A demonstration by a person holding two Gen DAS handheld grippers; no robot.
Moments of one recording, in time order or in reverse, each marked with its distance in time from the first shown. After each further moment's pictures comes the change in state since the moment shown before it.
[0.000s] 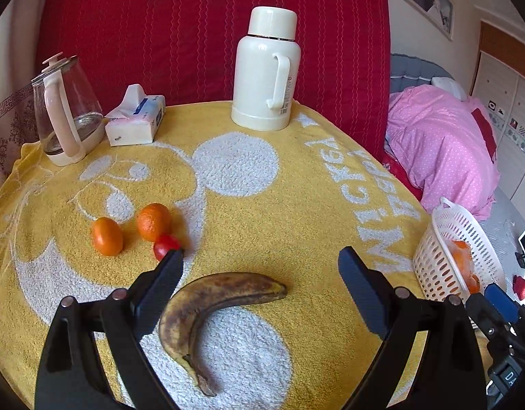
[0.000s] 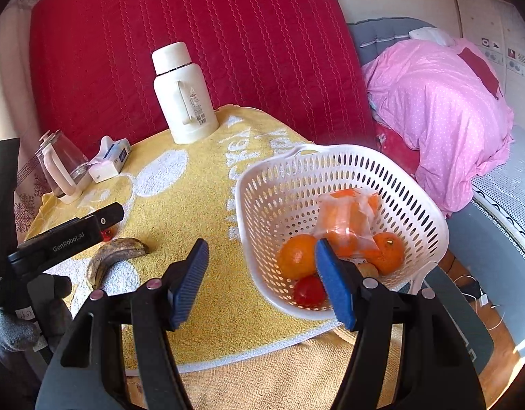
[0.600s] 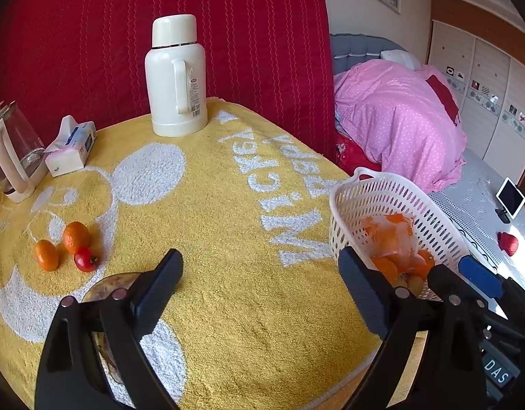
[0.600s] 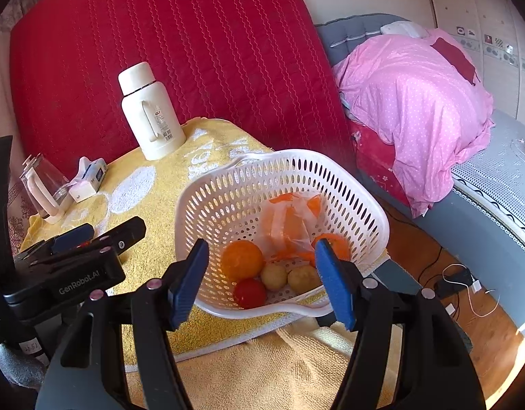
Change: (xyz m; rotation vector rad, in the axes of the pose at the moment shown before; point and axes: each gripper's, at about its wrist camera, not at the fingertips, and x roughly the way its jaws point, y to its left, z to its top) left arm -0.005 -0.102 -0.013 0.177 0.008 -0.133; right arm -0.017 -0.048 0.000 0.083 -0.033 -0.065
